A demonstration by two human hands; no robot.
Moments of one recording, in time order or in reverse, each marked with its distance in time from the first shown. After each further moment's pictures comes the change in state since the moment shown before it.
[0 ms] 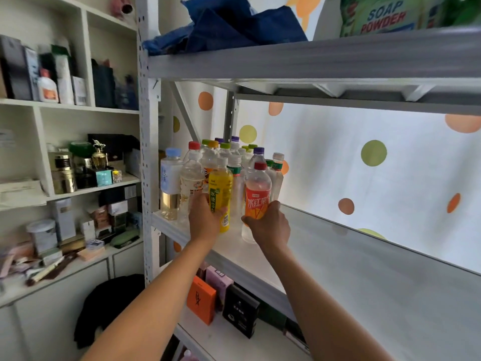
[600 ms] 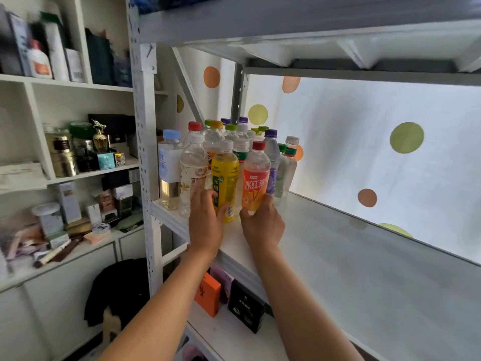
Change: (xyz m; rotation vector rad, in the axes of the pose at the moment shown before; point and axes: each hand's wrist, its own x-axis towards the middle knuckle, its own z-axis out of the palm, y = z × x) left_hand -0.010 -0.032 0.014 0.198 0.117 0.222; right_hand 0.021 0.003 0.061 -0.024 0.060 -0.091
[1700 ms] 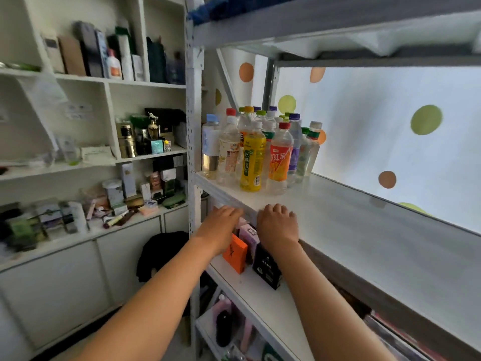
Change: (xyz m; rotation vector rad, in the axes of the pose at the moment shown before) left_hand -0.094 0.029 -0.113 0.545 -0.742 0.161; right_hand -0.107 0.016 -0.038 -0.641 -0.382 -0.350
